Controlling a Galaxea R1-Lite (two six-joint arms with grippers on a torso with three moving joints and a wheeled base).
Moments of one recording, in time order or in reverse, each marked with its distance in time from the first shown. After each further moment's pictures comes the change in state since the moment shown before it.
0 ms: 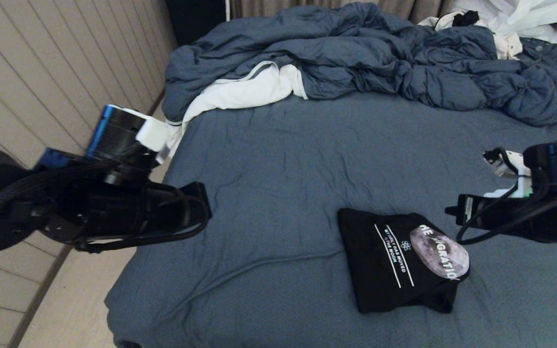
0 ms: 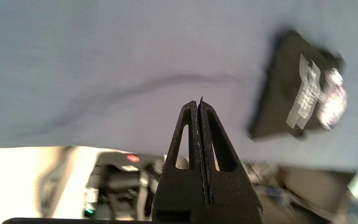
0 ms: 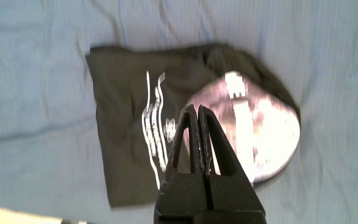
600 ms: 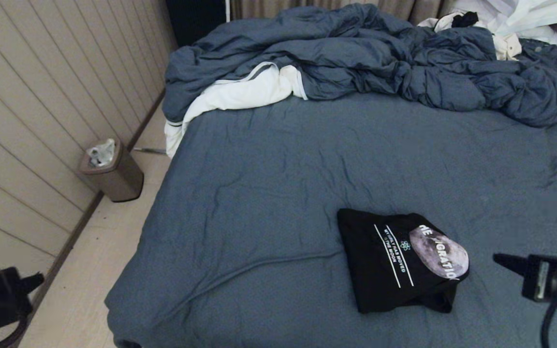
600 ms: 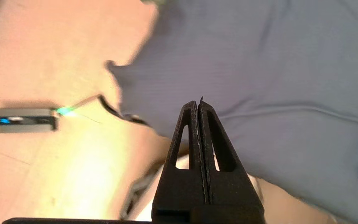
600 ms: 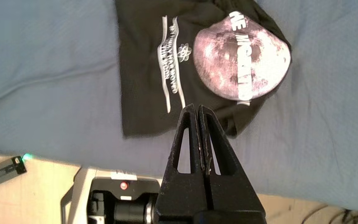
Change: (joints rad) left arm 0.315 -0.642 0.561 -0.009 0.212 0.178; right arm 0.031 -0.505 0.350 0.065 -0.003 -0.023
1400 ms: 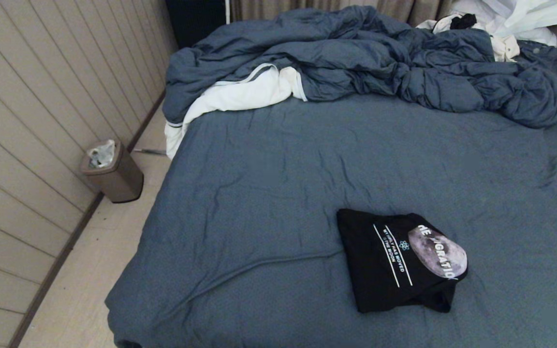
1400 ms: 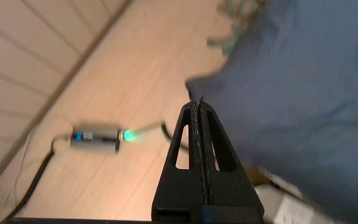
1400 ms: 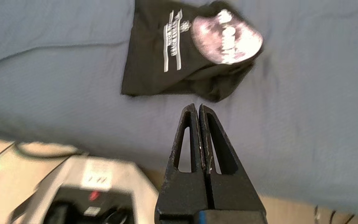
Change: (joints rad) left arm 0.052 -0.640 0.348 0.117 0.267 0.152; right arm 0.030 -0.941 0.341 0.257 -0.051 -0.111
